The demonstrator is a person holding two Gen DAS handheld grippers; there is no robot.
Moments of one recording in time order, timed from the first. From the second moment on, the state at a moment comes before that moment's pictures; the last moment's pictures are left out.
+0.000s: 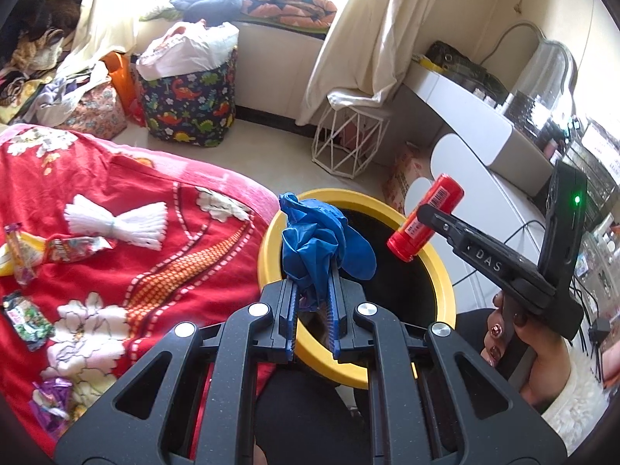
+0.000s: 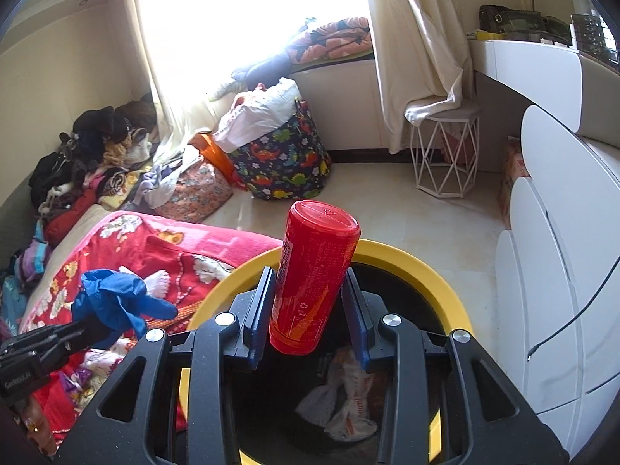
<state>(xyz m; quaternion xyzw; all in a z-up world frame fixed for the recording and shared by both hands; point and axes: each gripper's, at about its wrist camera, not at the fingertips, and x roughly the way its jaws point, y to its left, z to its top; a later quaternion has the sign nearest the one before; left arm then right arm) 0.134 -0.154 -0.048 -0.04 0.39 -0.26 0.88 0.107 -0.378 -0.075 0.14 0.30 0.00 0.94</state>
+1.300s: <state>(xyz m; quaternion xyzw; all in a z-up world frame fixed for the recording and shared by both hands) 0.136 -0.169 -0.060 -0.01 0.38 -0.22 0.90 0.111 -0.383 -0.073 0.11 0.30 -0.04 0.95</state>
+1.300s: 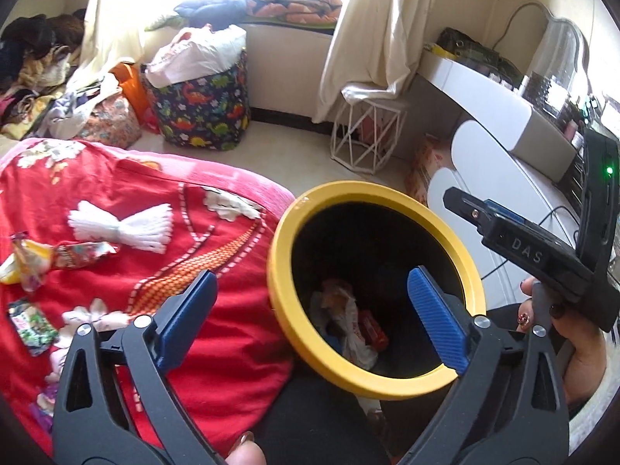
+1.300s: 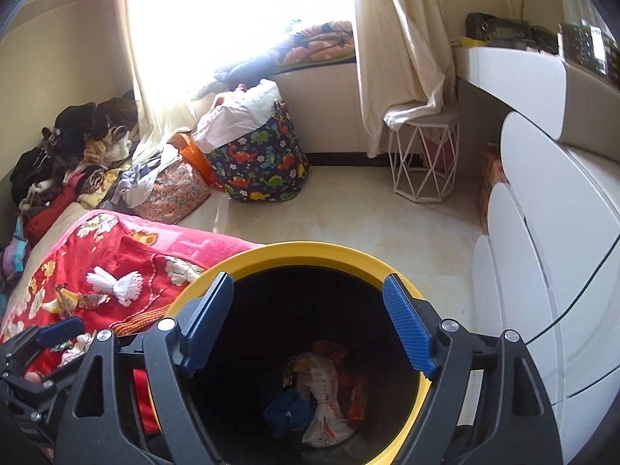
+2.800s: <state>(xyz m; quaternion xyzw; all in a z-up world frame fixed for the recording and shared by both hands) 0.123 0.068 -0.029 -0.10 0.31 0.05 0.94 0.139 -0.179 -0.044 0.01 0.30 0.15 0.94</state>
